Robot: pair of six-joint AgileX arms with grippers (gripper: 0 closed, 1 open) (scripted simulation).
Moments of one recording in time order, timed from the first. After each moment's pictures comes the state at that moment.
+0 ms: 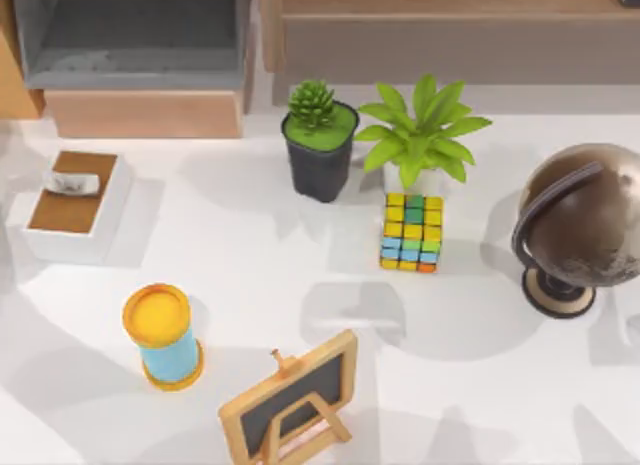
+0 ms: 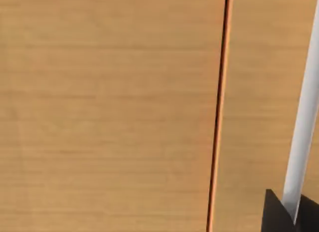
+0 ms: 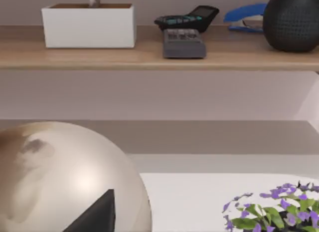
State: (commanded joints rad) left arm 0.40 2.33 1.20 1.12 0.45 1.58; right arm 0.00 0.00 0.00 0.00 0.00 0.00
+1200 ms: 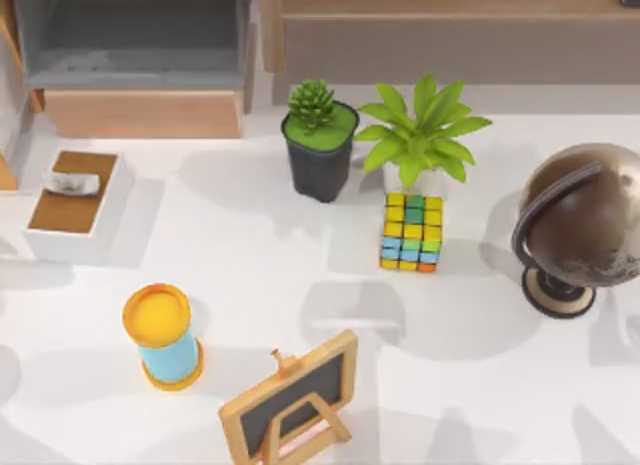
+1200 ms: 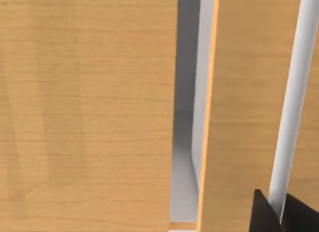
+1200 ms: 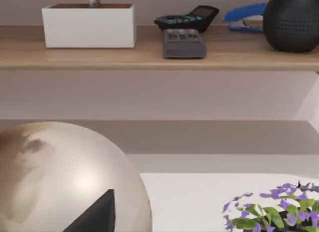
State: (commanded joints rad) left arm 0.54 2.13 0.73 1.36 0.58 1.58; right arm 0.00 0.00 0.00 0.00 0.00 0.00
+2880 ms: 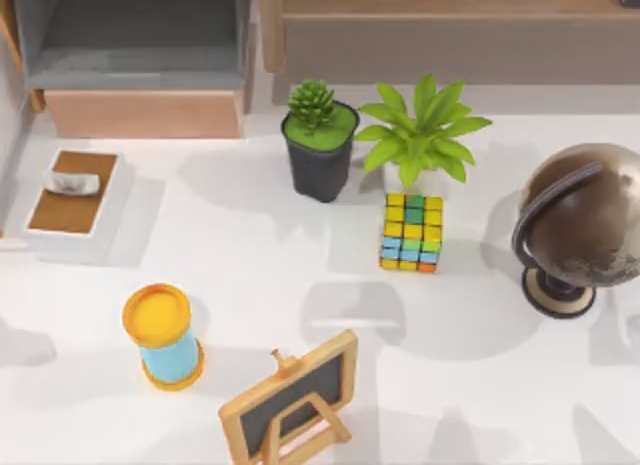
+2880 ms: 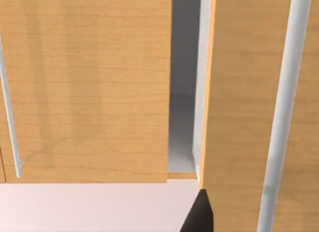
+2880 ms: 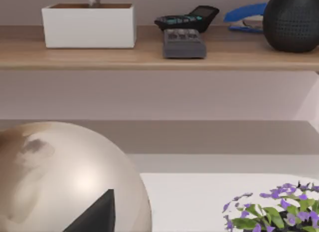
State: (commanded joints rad) left arm 0.68 2.04 0.49 1.51 0.72 1.59; right arm 0.00 0.00 0.00 0.00 0.00 0.00
